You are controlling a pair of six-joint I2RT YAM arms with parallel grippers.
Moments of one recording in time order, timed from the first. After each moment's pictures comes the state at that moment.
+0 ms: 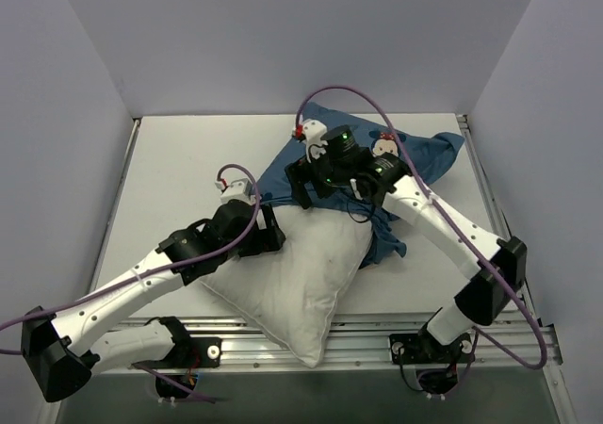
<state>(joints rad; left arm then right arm) -0.86 1.10 0.97 -0.64 -0.28 -0.82 0.70 1.51 1.51 -0.65 -0.08 0.07</state>
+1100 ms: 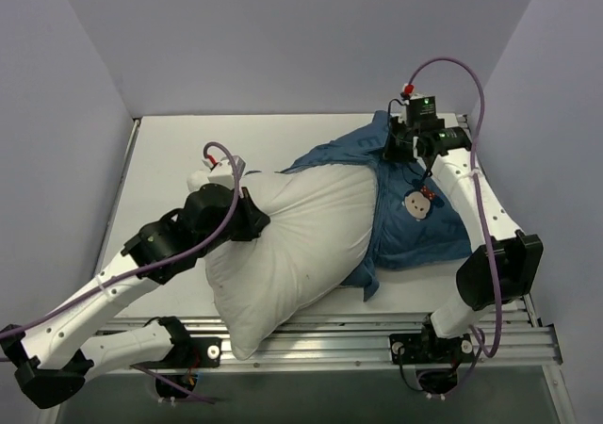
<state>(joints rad) -0.87 1.01 1.14 -0.66 -0.26 -0.72 0.22 1.60 1.53 -0.66 -0.02 0.32</state>
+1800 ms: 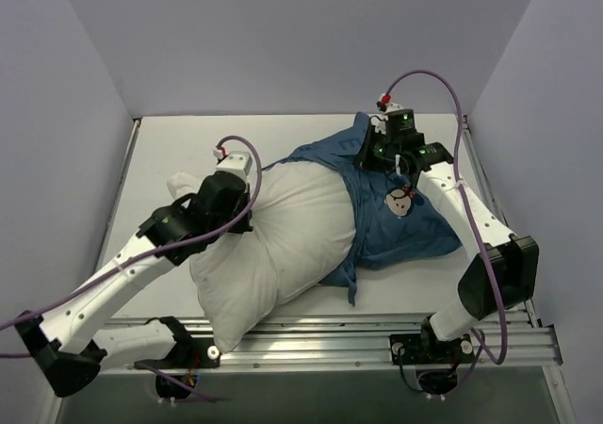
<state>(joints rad) -0.81 1.08 1.23 -0.81 -0.37 -0.51 0.28 1.56 1.43 -0.55 -0.16 0.42</state>
